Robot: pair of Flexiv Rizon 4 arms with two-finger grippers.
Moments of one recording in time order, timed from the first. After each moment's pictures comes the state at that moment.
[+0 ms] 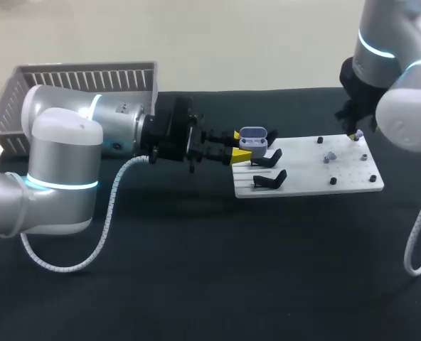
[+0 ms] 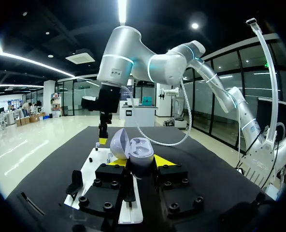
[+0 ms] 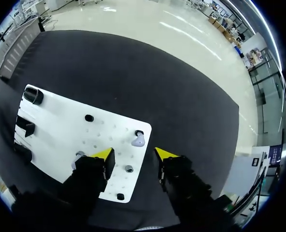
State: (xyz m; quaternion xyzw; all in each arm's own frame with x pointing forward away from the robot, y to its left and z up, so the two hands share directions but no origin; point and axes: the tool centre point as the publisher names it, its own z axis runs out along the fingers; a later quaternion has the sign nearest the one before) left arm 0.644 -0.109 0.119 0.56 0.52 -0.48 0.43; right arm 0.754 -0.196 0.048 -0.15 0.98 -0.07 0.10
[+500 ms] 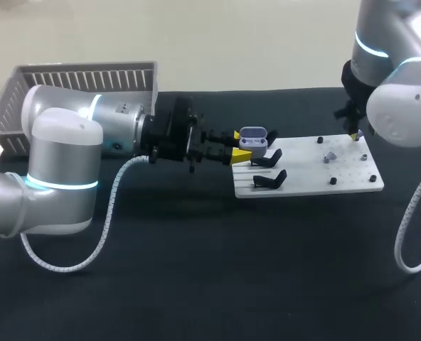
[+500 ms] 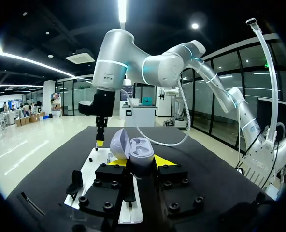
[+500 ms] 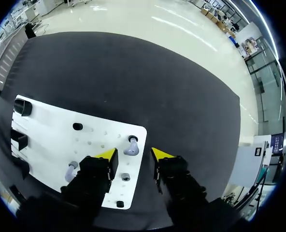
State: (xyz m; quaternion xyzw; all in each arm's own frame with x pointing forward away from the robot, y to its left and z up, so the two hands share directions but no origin) left arm 0.644 -0.109 0.119 0.56 0.52 -0.48 0.43; right arm 0.765 -0.203 0.034 -0.11 0.99 -0.07 0.09
